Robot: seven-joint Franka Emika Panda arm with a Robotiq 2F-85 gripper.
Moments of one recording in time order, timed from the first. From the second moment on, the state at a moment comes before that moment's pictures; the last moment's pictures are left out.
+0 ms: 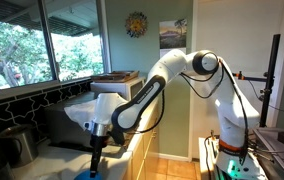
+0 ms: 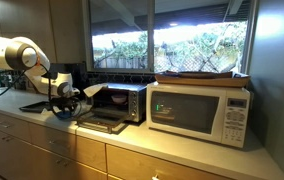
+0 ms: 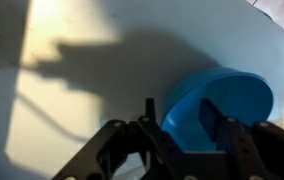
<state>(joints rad) 0.30 0.45 0.30 -1.83 0.05 2.56 -0.08</state>
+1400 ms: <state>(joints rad) 0.17 0.16 0.34 -1.64 0.34 2.34 -0.24</state>
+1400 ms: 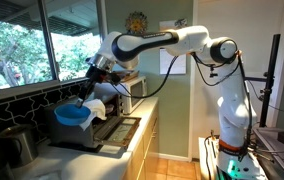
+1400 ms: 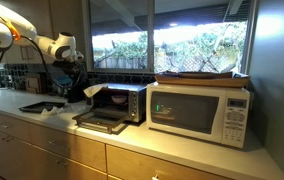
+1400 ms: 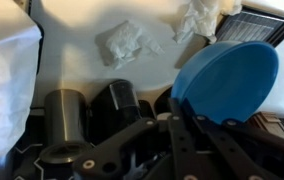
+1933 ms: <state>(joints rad) 0.16 0.15 0.29 -1.63 0.35 2.41 -0.16</state>
